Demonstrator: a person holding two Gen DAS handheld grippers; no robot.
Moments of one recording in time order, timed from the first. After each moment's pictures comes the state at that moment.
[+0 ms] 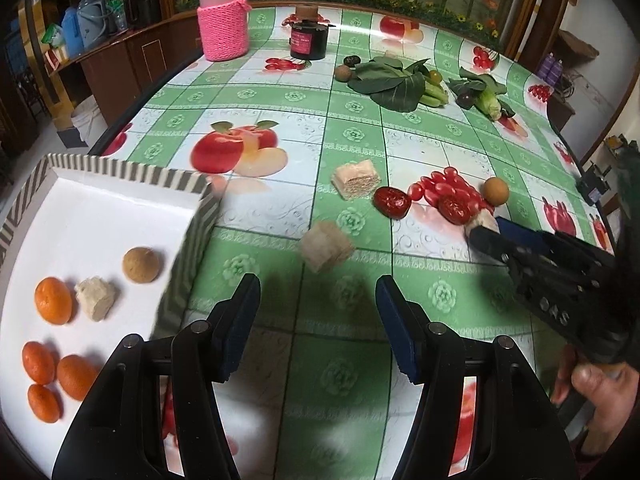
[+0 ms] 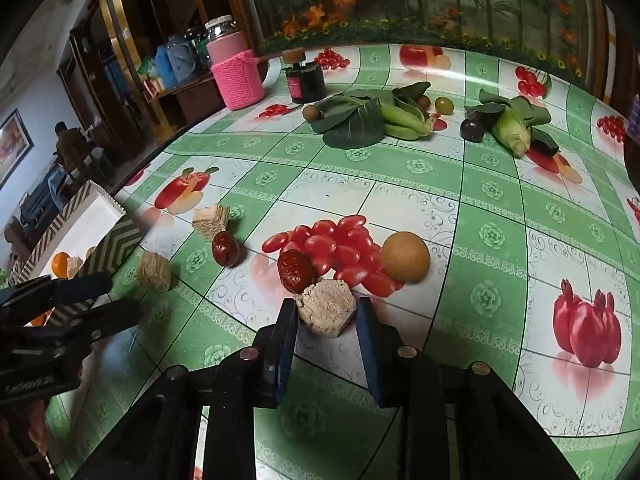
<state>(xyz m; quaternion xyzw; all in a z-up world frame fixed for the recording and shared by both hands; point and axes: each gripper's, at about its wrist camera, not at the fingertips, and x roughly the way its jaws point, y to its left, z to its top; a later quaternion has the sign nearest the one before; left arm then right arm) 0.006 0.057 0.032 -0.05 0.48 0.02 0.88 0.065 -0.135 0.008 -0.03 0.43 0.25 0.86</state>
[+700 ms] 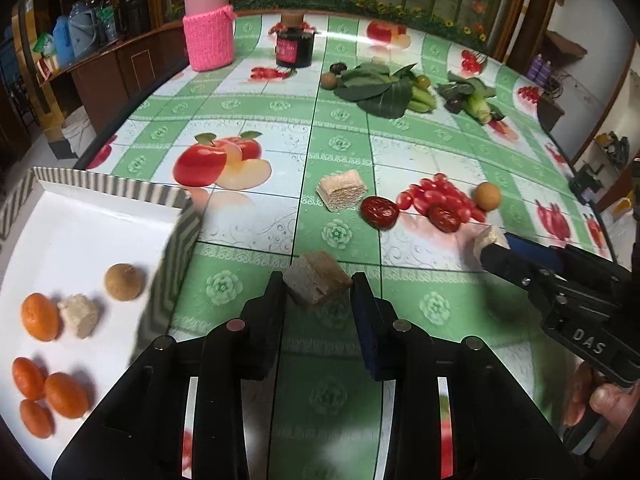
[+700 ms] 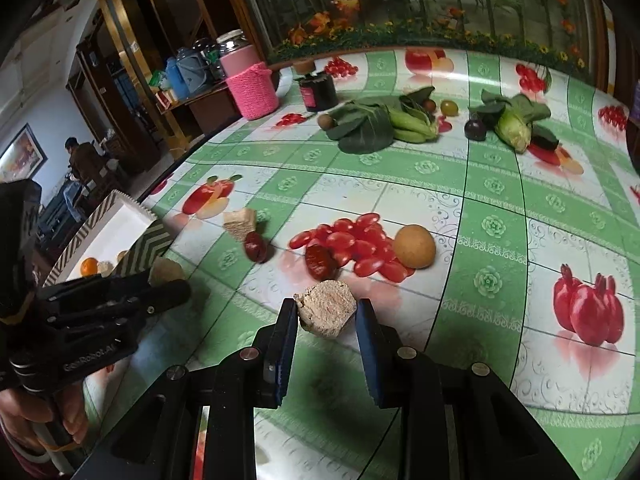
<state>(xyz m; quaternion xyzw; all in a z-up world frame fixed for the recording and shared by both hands) 0.004 0.054 0.034 -0.05 0.46 0.00 0.89 0.048 -0.138 0.023 0.00 0.43 0.28 0.86</state>
